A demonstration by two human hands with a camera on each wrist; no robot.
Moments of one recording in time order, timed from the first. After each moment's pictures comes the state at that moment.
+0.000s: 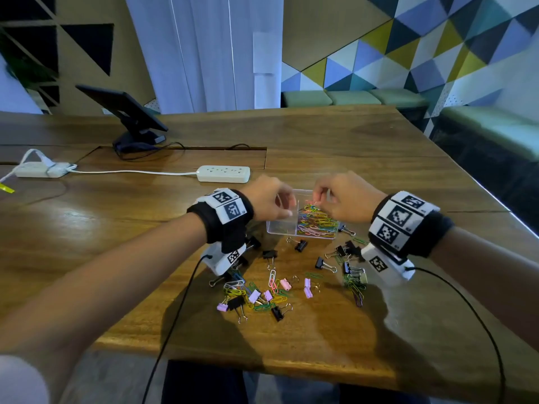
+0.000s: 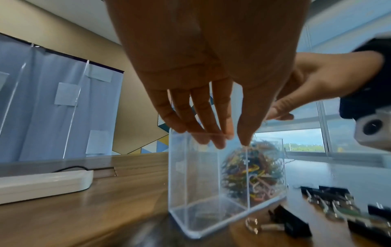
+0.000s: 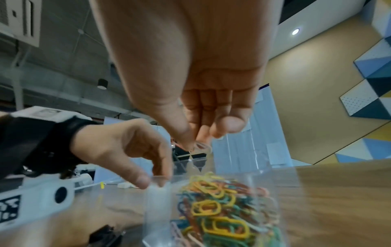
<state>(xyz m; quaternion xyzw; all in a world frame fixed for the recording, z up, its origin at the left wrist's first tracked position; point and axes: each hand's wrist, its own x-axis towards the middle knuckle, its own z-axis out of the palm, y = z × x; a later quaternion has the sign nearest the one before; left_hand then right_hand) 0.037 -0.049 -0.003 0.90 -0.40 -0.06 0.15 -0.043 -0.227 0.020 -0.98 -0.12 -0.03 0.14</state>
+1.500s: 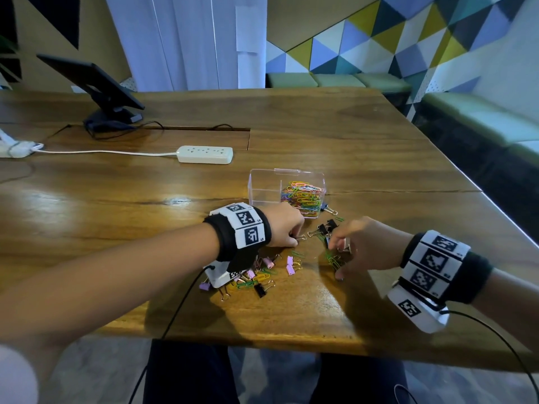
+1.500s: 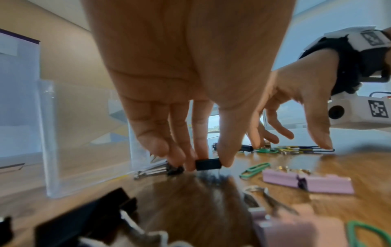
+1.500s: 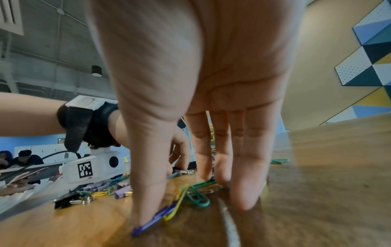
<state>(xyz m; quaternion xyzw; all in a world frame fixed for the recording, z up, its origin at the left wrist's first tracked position) -0.025 -0.089 -0.037 0.87 -0.48 -0.11 -0.04 -0.123 -0.265 -0.036 -0.97 -0.12 0.15 0.13</state>
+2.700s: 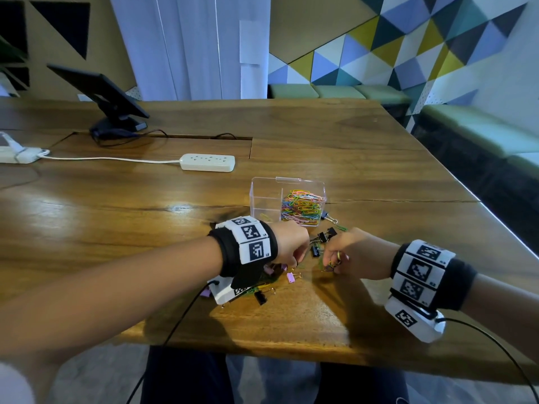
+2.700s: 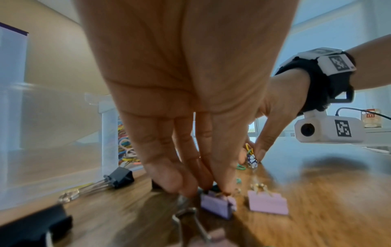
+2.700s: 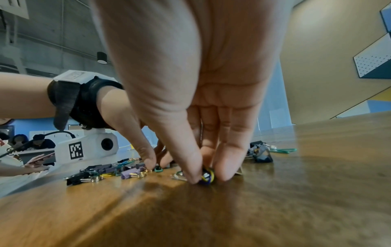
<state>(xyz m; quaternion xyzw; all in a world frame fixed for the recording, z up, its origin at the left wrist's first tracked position) -0.042 -0.093 -0.035 0.85 -0.49 -0.18 -0.04 -0.118 -0.250 -0.039 -0.97 -0.12 0.16 0.12</state>
